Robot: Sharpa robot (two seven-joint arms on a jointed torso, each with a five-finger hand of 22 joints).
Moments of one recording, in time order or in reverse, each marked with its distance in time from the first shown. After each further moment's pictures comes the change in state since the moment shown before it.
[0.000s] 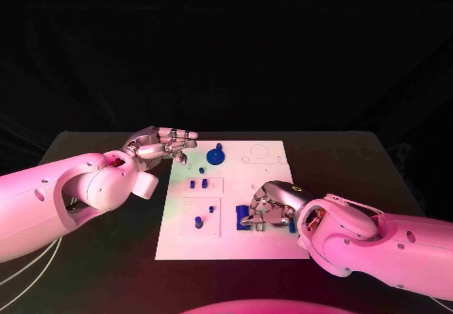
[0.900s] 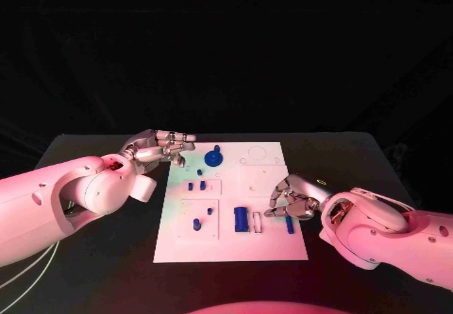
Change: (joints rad) left arm -0.001 0.001 -0.004 -0.002 0.000 0.000 0.001; left_hand -0.004 0.004 -0.003 0.003 0.000 0.000 0.000 0.000 0.000 -0.004 -0.004 0.004 0.001 0.000 0.000 0.000 -0.001 0.000 0.000 0.000 -0.004 -0.001; right arm 0.030 -0.140 -0.001 0.010 0.038 -0.005 0.057; right_hand 0.071 -0.015 0.037 -0.051 0.021 -0.024 0.006 -0.029 -0.018 0.001 0.001 -0.052 0.117 0.003 -0.005 0.000 0.000 0.000 0.000 -0.007 -0.013 0.000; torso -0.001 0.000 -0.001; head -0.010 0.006
